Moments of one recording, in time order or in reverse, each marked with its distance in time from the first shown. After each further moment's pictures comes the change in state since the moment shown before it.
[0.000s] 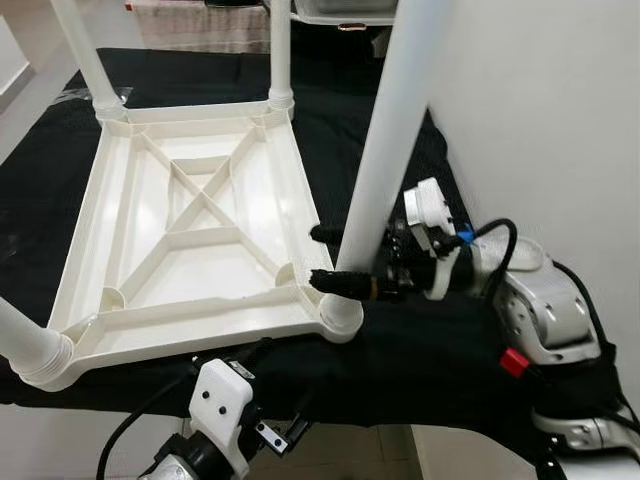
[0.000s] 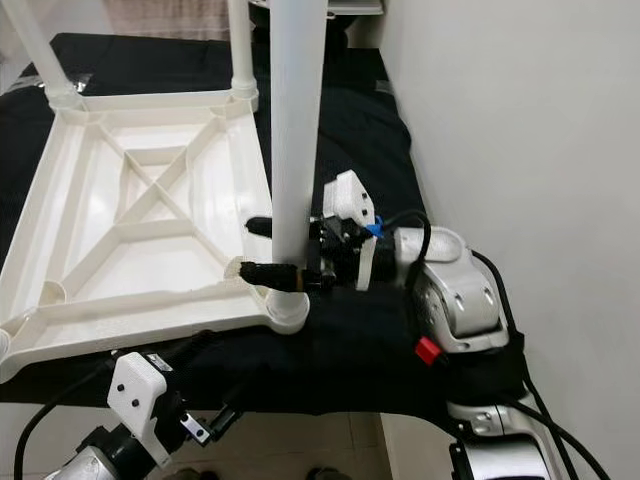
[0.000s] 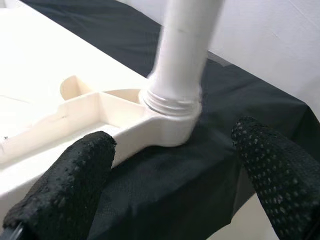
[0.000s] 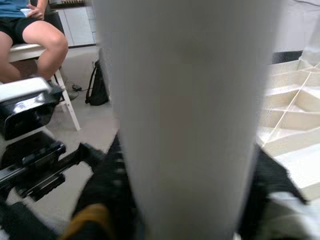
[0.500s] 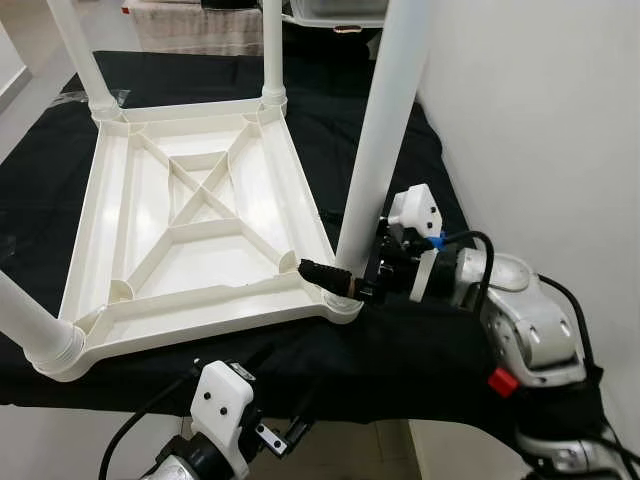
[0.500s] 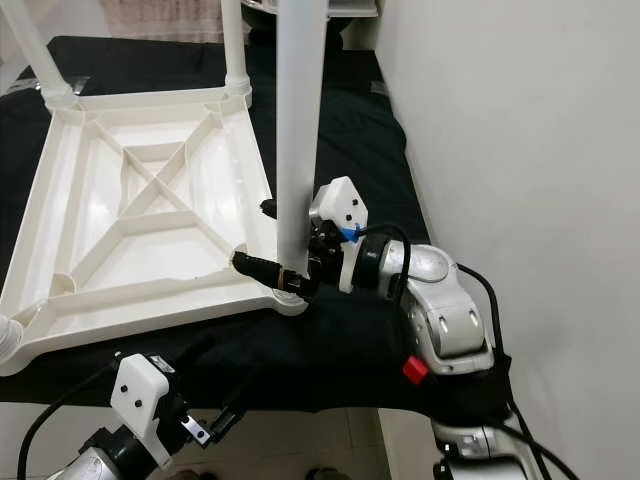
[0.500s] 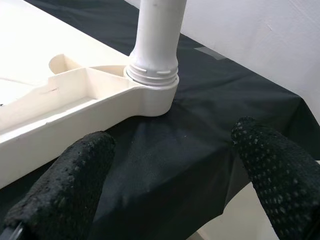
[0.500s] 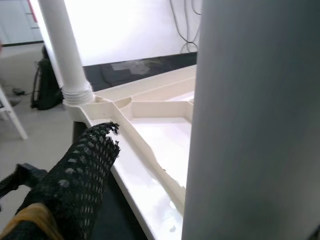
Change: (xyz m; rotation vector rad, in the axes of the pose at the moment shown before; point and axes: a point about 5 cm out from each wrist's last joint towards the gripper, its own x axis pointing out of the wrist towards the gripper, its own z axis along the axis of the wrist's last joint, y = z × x) left arm 0.000 0.002 -0.006 -0.006 0.018 -0.004; right arm 0.012 -0.012 0.002 -0.021 0.020 -0.175
